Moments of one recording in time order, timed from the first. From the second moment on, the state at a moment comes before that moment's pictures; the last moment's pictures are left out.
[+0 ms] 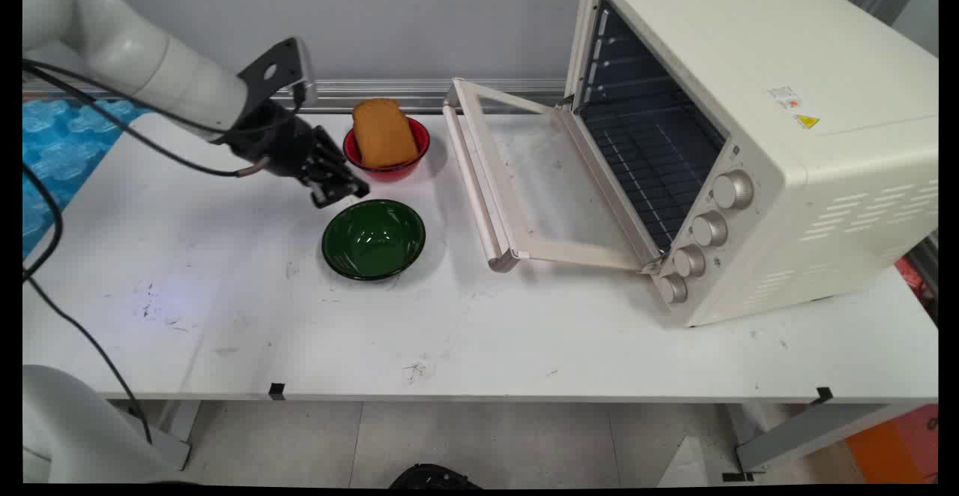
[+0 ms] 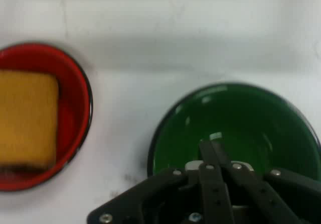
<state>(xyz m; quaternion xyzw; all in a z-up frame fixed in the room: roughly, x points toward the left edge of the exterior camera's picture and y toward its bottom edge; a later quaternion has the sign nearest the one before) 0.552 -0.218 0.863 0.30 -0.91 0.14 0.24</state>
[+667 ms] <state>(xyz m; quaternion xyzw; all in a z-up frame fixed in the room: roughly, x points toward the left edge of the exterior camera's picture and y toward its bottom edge) 0.531 -0.263 0.826 0.28 -0.90 0.14 0.30</state>
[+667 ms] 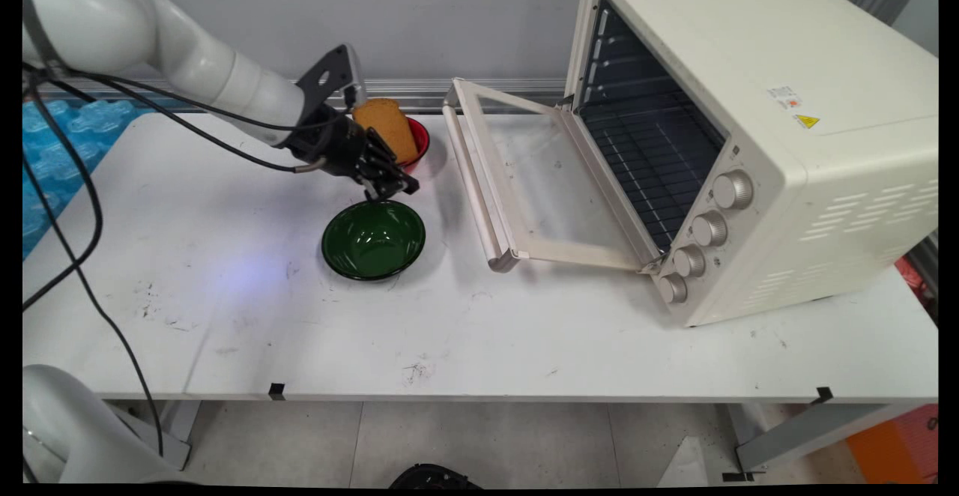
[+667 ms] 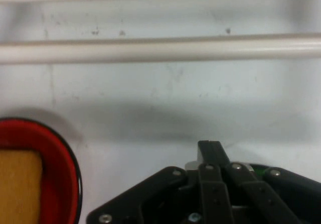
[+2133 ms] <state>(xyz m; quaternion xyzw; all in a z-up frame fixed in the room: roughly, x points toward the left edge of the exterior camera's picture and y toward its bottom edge) 0.515 -0.304 0.764 0.26 -0.88 0.16 0.37</state>
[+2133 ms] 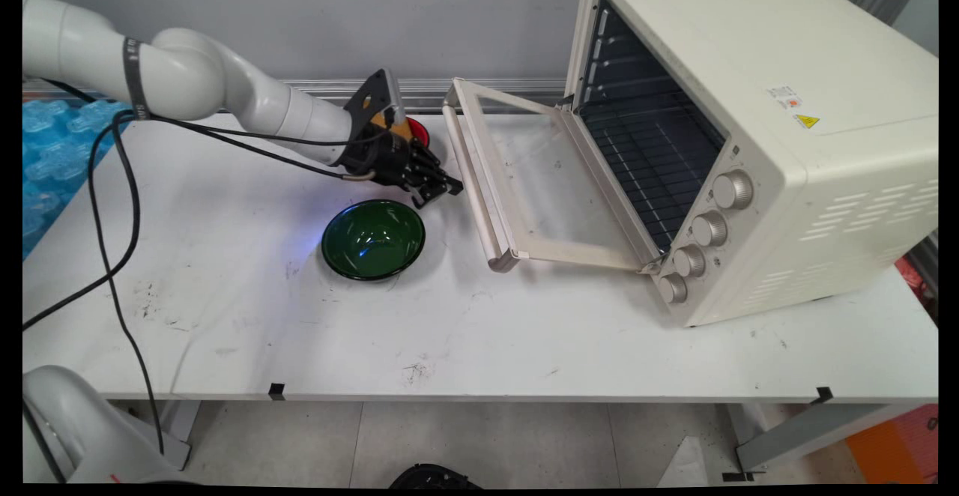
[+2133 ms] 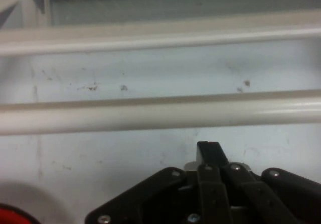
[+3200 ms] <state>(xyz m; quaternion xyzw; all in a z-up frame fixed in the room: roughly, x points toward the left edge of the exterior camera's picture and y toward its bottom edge) 0.502 -0.324 0.775 0.25 -0.87 0.16 0.40</state>
